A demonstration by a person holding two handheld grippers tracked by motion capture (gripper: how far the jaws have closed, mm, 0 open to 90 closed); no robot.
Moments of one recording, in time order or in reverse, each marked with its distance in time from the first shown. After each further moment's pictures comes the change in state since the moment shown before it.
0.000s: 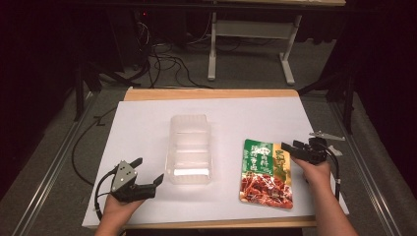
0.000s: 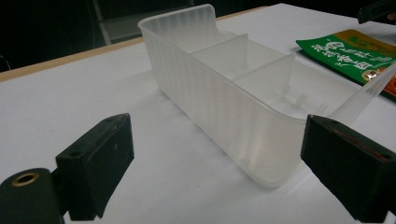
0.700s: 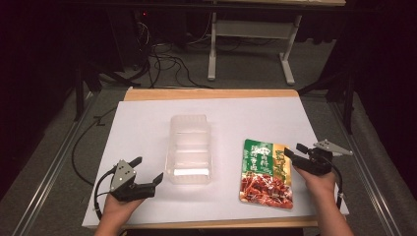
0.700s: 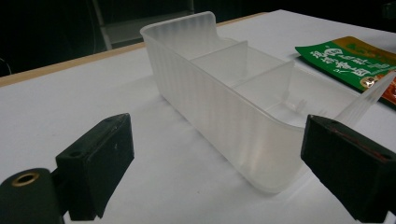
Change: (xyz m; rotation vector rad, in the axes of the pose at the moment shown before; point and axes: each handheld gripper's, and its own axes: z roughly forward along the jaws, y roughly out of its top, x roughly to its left) left arm 0.001 0.002 -0.002 -0.022 0.000 -0.007; right arm 0.033 -0.017 -0.036 -0.131 -0.050 -0.134
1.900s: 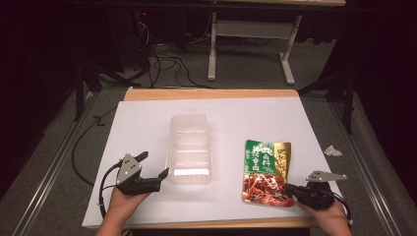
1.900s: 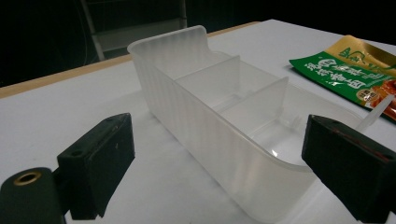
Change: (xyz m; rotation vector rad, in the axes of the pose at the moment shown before) left arm -0.001 0.011 0.016 -0.025 -0.031 0.006; right arm 0.041 -0.053 -0.050 0.328 0.181 -0.145
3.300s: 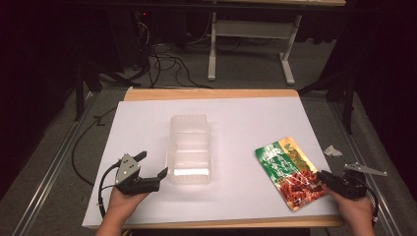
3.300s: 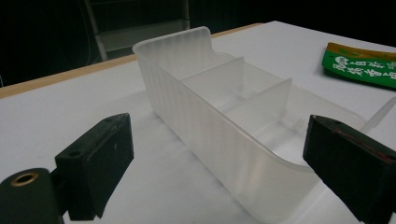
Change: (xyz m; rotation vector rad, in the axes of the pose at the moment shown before) left arm 0.002 0.000 -0.001 -0.004 0.009 -0.009; right arm -0.095 -0.024 -0.033 -0.121 -0.241 0.299
